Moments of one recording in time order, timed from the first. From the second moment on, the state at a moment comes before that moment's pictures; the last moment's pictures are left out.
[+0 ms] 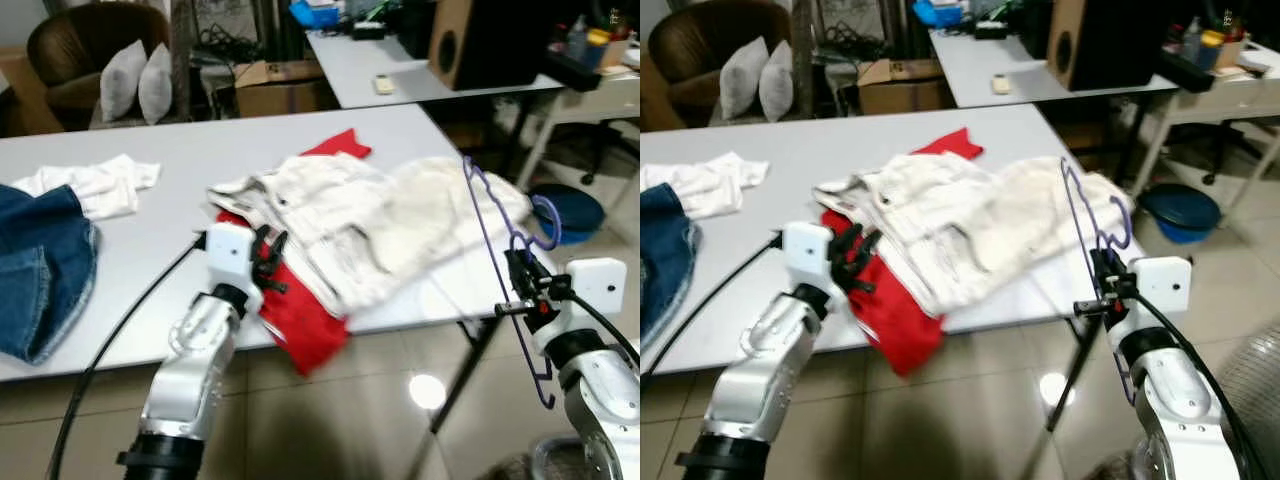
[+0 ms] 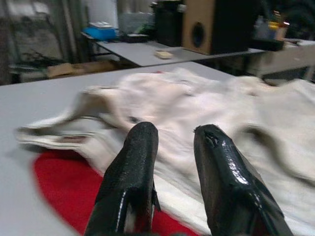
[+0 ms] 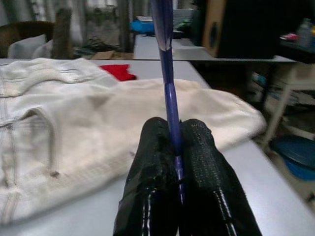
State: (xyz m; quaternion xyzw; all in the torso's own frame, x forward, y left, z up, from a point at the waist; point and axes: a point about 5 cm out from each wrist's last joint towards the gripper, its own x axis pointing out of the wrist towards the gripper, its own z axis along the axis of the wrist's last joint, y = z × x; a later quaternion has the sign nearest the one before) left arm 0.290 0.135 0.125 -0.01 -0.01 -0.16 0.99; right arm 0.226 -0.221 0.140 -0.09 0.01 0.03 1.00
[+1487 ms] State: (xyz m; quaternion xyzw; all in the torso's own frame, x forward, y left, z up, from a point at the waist) left arm 0.391 0.141 0.137 0.20 0.08 -0.19 0.96; right arm 0.231 -0.213 0.142 -0.08 -0.02 0.02 1.00
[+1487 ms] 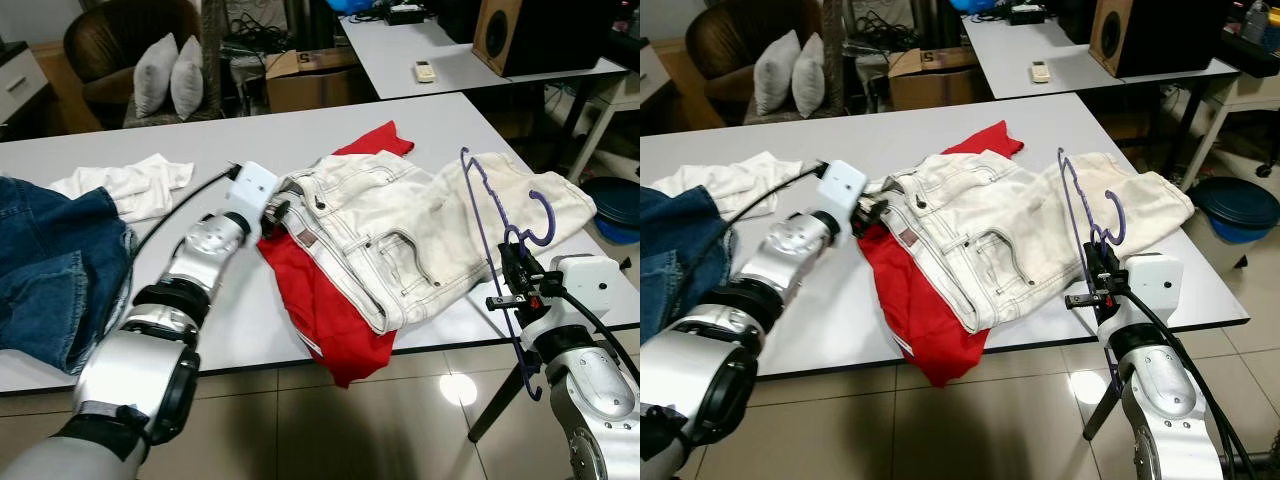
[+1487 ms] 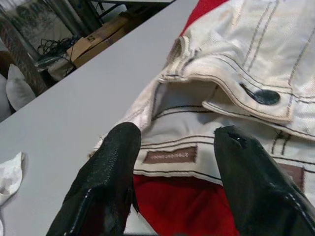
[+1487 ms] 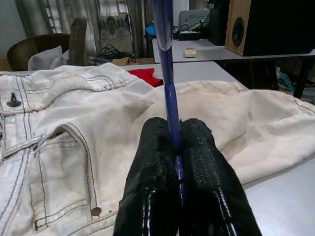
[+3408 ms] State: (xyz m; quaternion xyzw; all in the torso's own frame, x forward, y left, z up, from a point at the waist) left arm 0.385 0.159 0.126 0.15 0.19 -0.28 0.93; right arm 0.243 -0.196 0.151 -0.11 0.06 0.03 0.99
